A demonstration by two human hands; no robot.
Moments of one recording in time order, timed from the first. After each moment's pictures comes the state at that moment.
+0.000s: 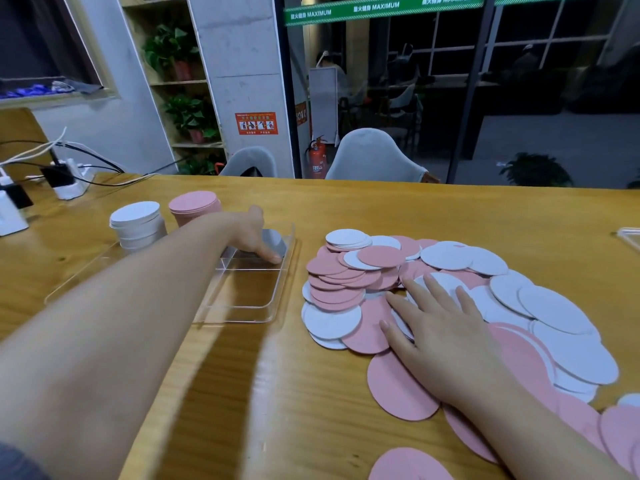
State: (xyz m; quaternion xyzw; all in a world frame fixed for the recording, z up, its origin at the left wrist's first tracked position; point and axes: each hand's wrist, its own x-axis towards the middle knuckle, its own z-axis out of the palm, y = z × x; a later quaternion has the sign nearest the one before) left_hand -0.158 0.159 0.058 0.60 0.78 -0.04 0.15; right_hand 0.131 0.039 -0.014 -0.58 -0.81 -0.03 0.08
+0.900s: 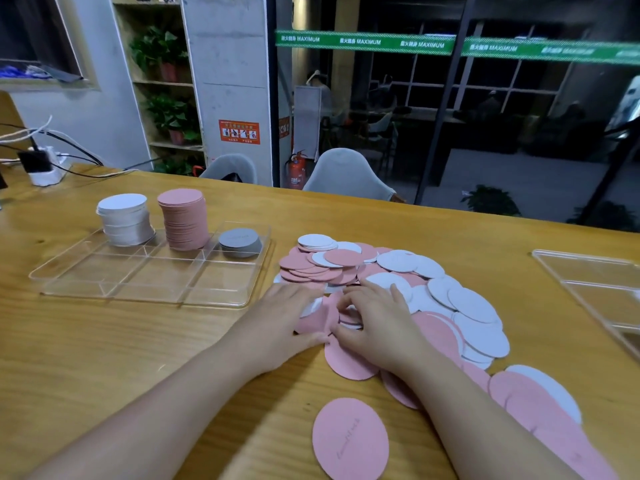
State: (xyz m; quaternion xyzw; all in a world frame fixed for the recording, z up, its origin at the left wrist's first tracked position) left_hand -0.052 0.008 -0.010 0.81 0.55 0.21 0.08; right_hand 0.134 0.031 -0.005 -0.50 -0.84 0.09 0.20
